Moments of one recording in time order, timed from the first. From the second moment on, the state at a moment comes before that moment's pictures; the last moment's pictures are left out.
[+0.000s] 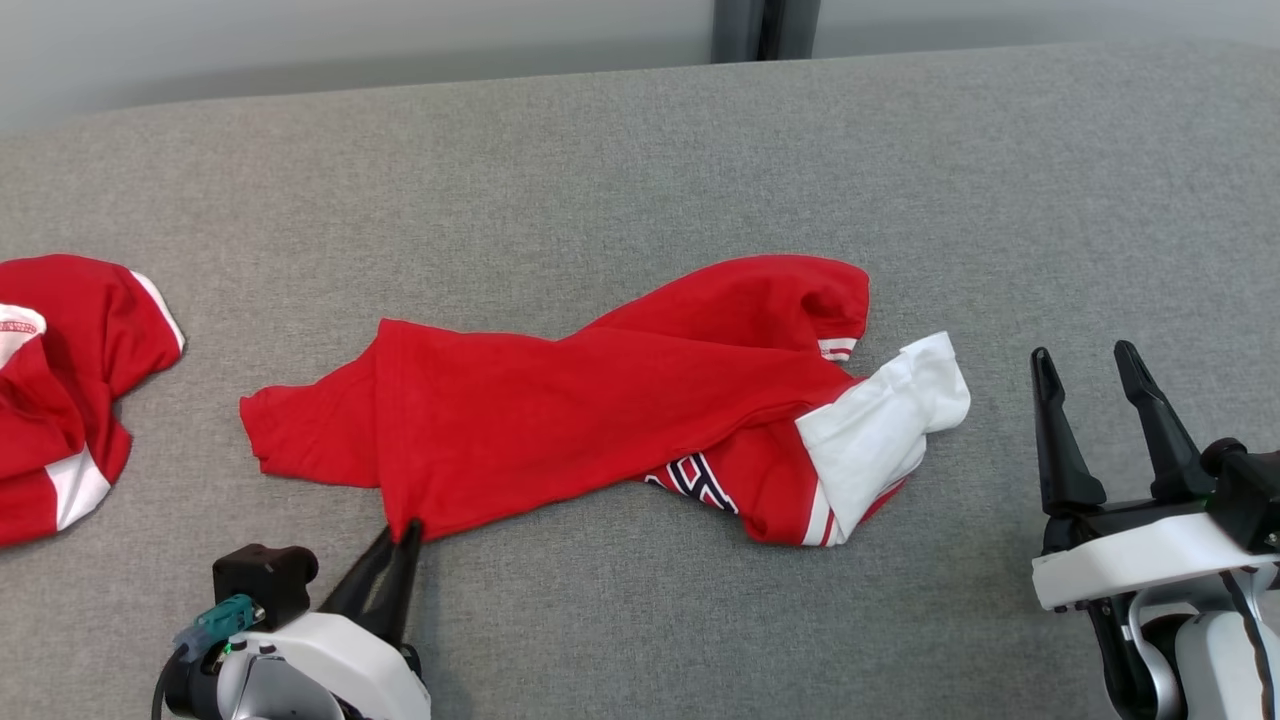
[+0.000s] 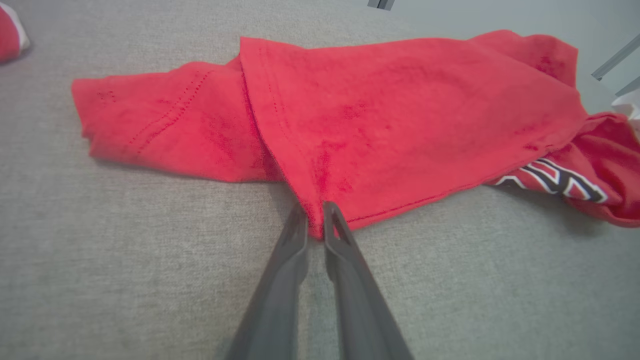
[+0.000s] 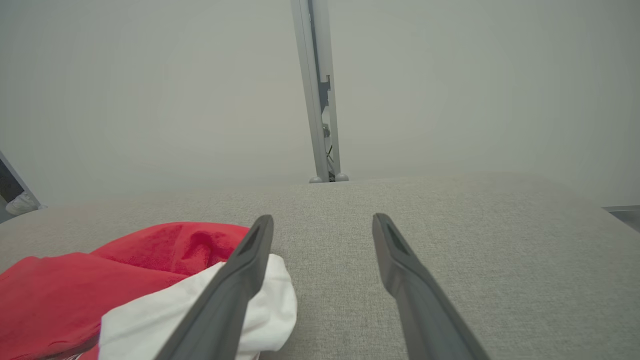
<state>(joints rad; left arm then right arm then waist) -0.09 0.35 -0.44 0.15 -0.69 0.12 -0.02 -0.16 -0.08 0.00 0.09 0.22 0.13 -0.16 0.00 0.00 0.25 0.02</state>
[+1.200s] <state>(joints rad) -0.08 0.38 -0.29 0.07 -0.50 0.21 -0.26 -0.11 -0.09 -0.02 0.05 0.19 0.13 -0.13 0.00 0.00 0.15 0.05</state>
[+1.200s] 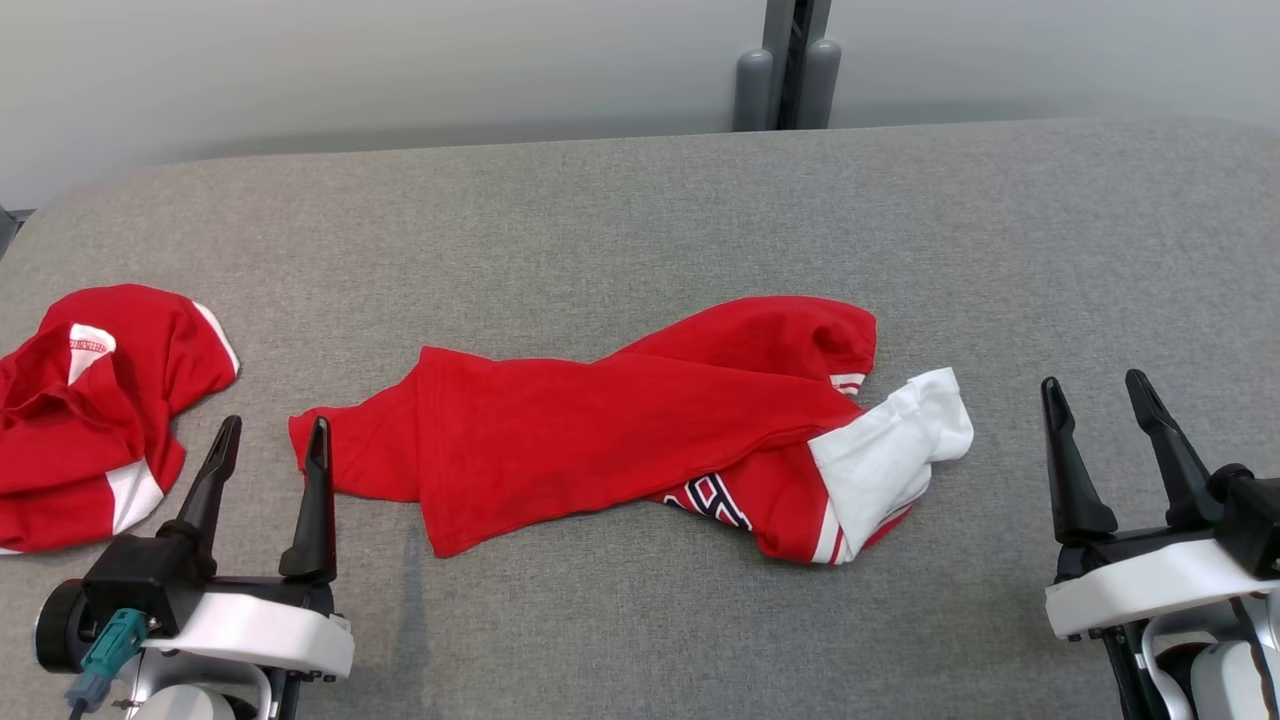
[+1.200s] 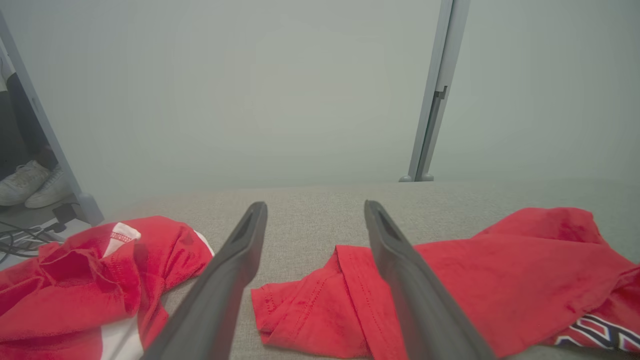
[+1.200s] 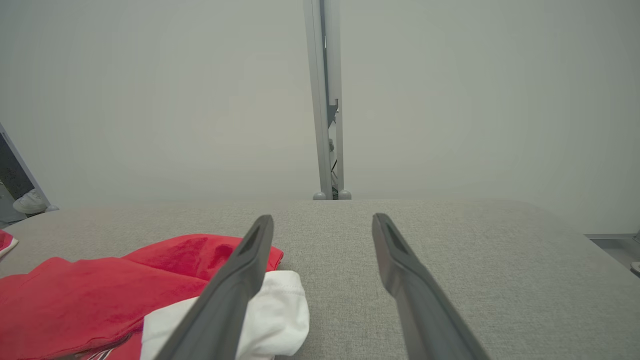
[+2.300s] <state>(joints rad) -0.22 0.32 -0.48 0.37 -0.63 -0.03 0.03 -0.14 -0.09 -0.02 0.06 0.20 0.13 -0.12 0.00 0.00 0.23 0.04</state>
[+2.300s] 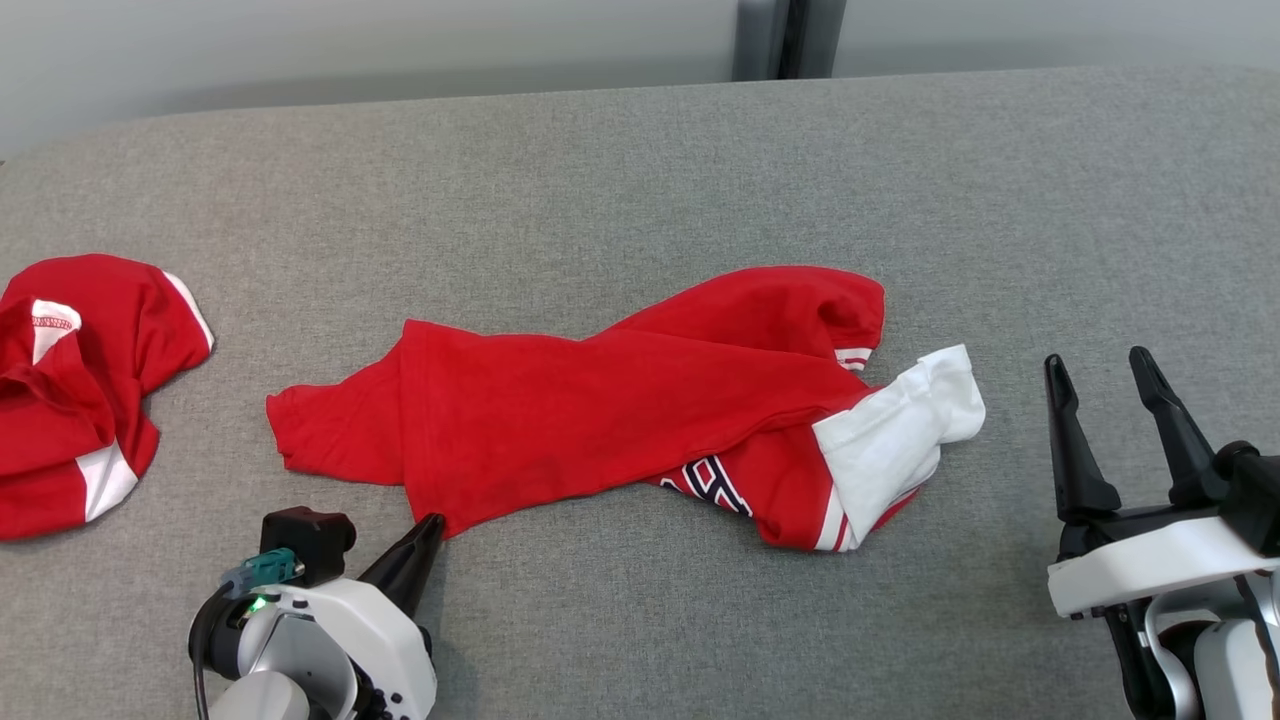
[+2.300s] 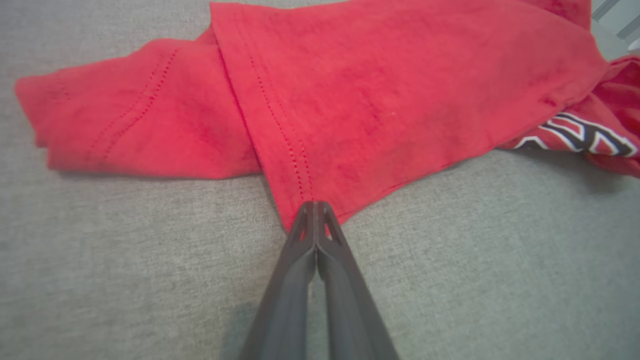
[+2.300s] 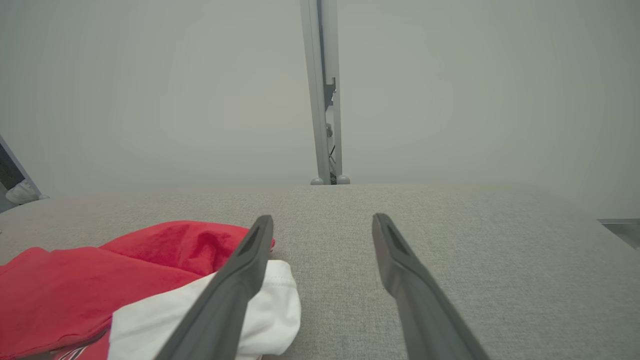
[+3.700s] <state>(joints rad) -0.03 0.42 -0.28 0.02 -0.53 0.18 -0.21 -0.03 -0.11 -0.03 0.03 0.21 0.13 -0.09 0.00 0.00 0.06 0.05</state>
